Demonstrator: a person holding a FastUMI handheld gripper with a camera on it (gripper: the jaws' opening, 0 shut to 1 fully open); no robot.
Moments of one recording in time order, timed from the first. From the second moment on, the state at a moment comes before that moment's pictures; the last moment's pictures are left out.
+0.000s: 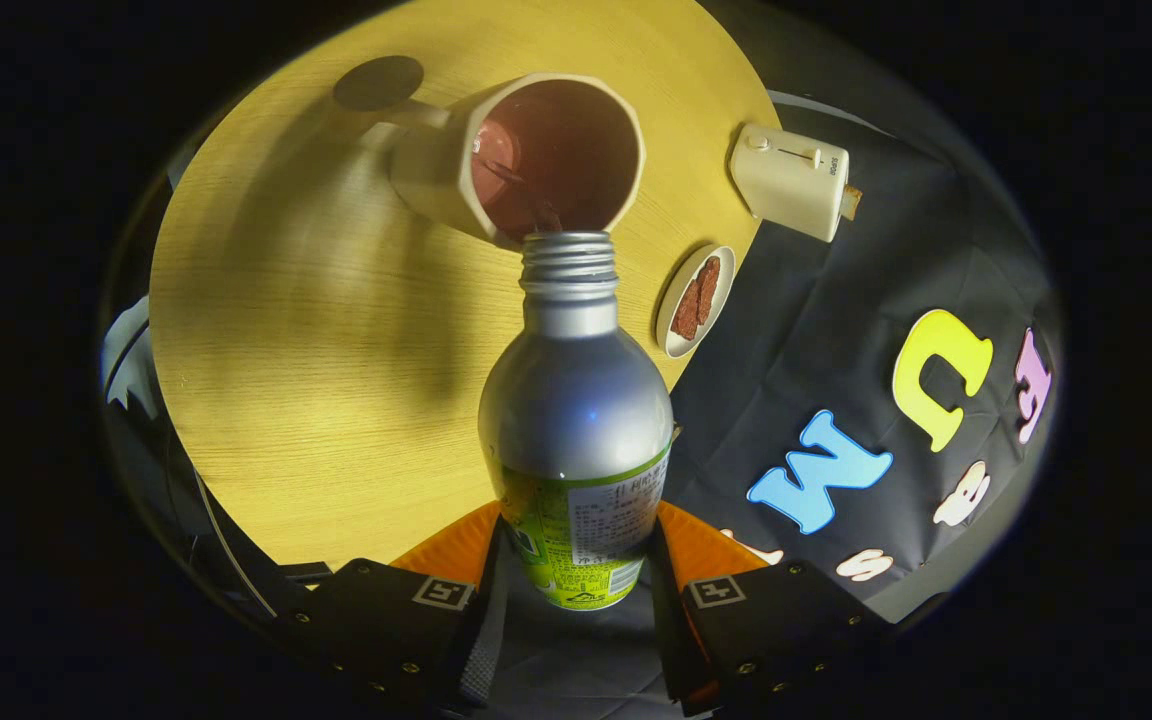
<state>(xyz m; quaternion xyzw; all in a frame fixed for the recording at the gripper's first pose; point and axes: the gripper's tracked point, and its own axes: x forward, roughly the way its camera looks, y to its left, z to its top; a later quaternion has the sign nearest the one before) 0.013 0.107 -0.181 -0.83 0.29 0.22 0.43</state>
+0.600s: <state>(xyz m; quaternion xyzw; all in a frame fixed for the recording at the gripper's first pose) 0.011 0.117 -0.169 -0.84 0.30 0.22 0.40</state>
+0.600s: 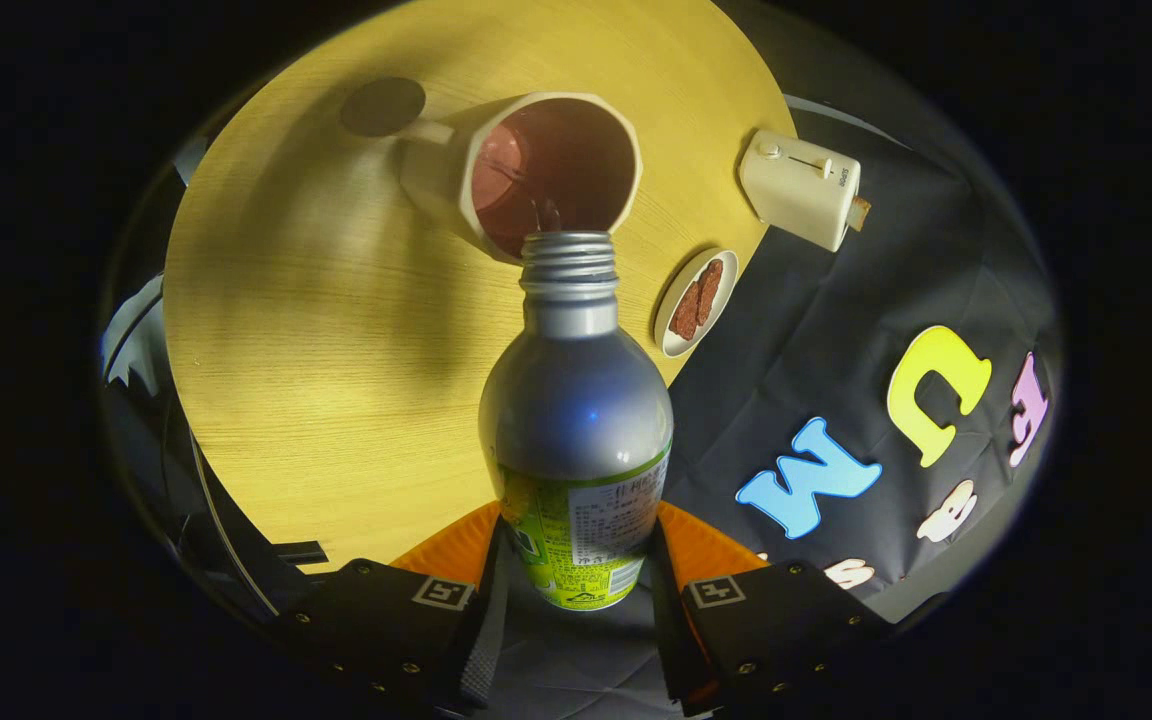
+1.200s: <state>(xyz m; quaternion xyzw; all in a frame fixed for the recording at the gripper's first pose) 0.014 0.121 -0.172 -0.85 0.30 0.23 0.37</state>
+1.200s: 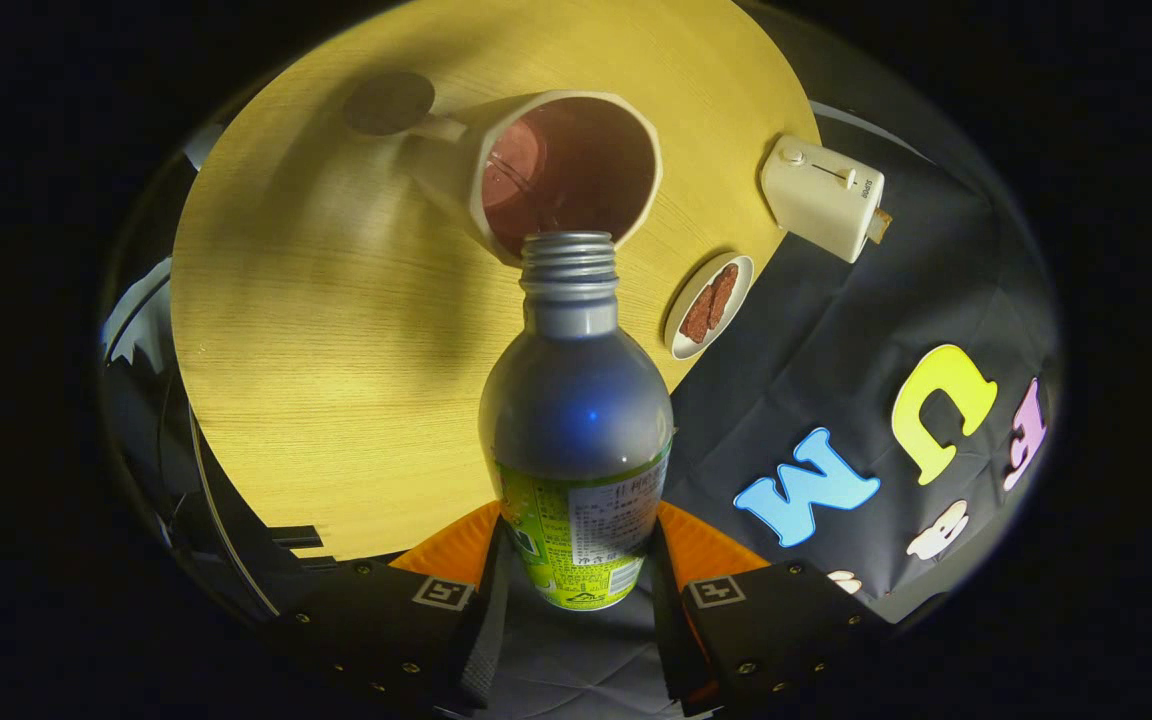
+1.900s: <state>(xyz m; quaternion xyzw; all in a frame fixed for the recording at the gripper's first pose) 0.026 0.126 -0.170 -0.87 0.28 0.23 0.33</state>
